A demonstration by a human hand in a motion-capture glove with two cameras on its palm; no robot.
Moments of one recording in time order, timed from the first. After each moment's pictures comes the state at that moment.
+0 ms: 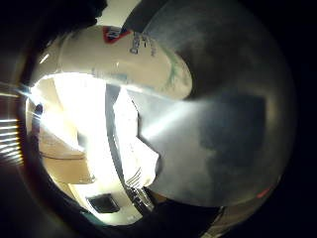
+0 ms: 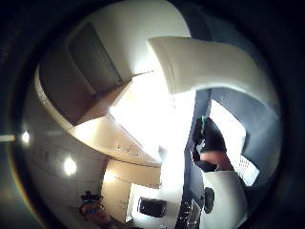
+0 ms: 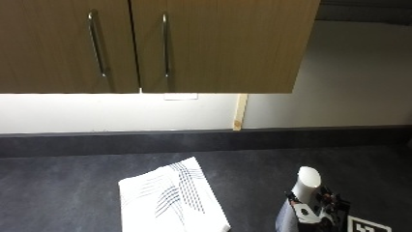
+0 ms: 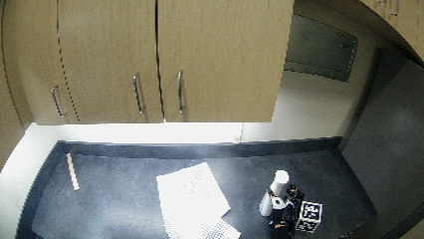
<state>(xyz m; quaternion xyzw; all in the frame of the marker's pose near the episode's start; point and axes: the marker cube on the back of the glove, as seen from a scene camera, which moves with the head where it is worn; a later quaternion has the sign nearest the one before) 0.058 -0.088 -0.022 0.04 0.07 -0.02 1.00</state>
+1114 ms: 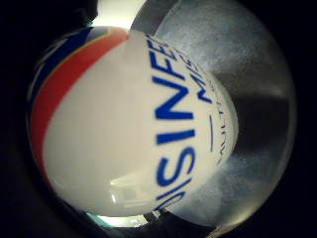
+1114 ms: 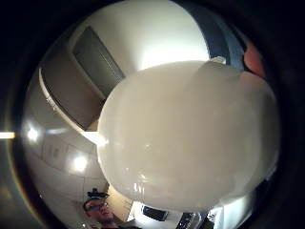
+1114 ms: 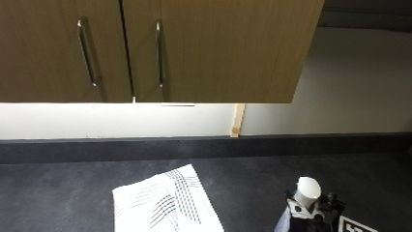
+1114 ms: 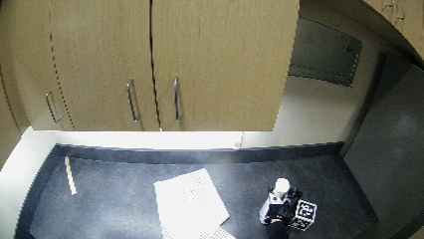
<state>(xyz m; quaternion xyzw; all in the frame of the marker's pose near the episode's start) 0.077 -0.119 -0.011 0.05 -0.01 -0.03 1.00</state>
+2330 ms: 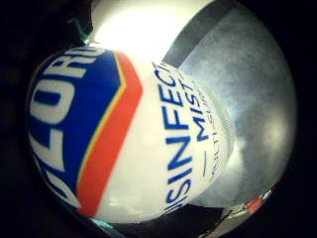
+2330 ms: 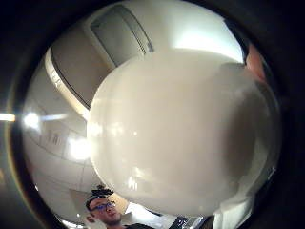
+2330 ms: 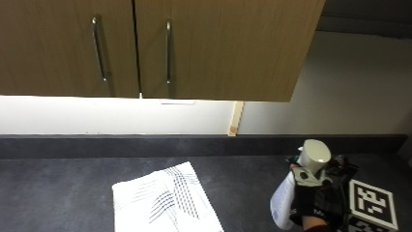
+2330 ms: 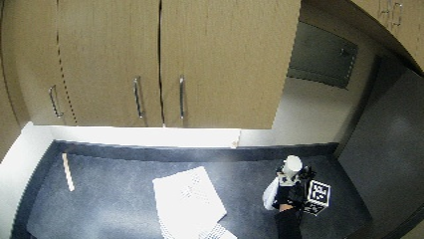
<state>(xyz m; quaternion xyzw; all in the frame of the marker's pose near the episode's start) -0.005 -0.005 0.015 -0.02 -0.01 -0.01 1.00</state>
